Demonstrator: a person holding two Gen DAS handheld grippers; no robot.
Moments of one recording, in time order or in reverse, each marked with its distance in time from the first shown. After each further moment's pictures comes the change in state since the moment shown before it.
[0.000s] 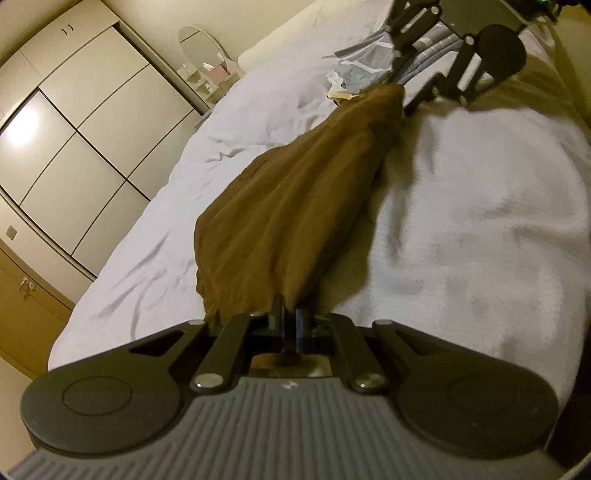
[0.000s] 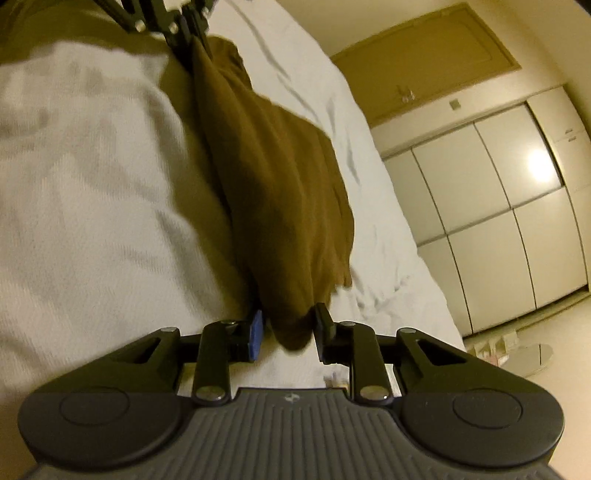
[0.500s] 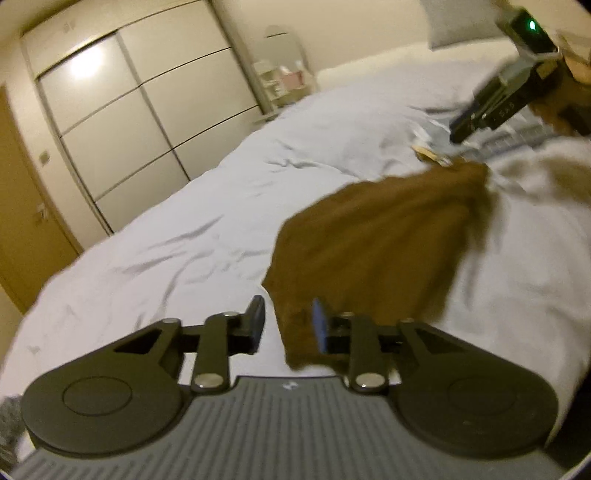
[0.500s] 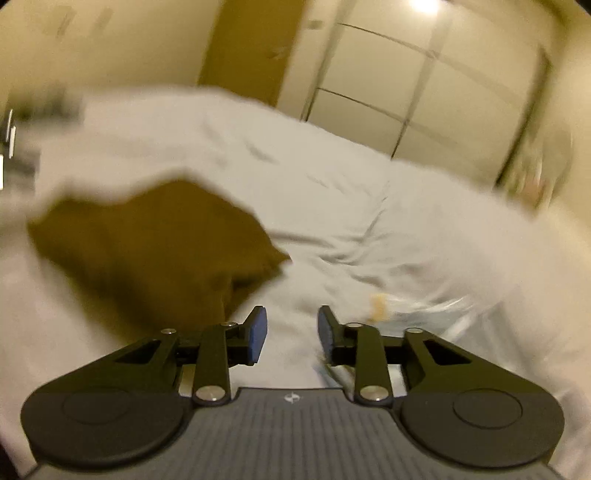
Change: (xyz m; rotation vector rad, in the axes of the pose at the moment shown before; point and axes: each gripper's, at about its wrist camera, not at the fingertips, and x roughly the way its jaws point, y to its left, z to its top) left arm -0.025 0.082 -0.013 -0.352 -0.060 0.043; right arm -0.009 -0.129 -0.053 0.913 -0.081 0.219
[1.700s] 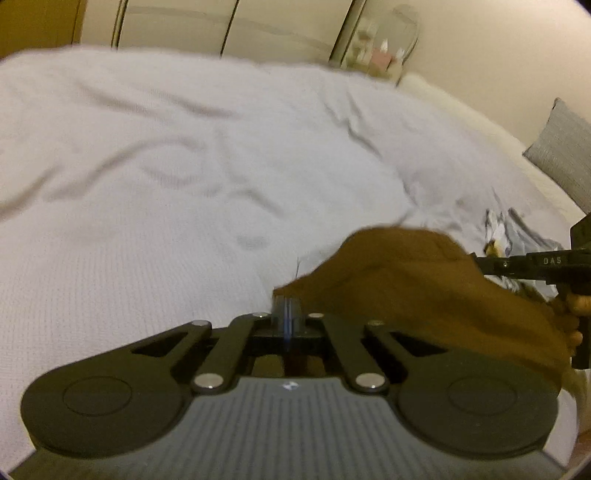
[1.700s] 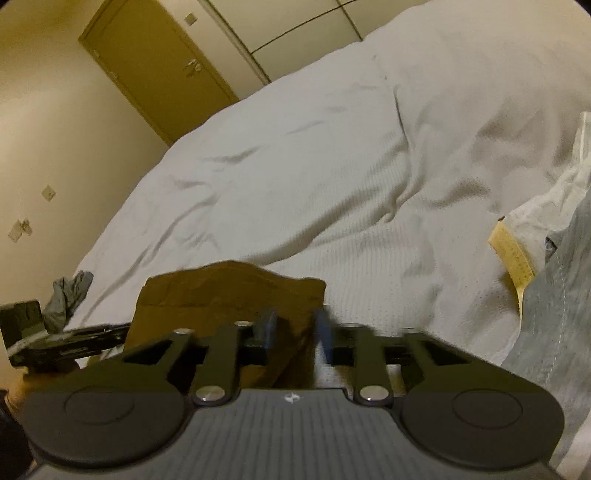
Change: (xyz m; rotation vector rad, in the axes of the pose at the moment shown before) left arm 0.150 0.103 -0.010 -0.671 0.161 -0.225; right arm 0.140 -0.069 0.018 0.621 0.112 0.279
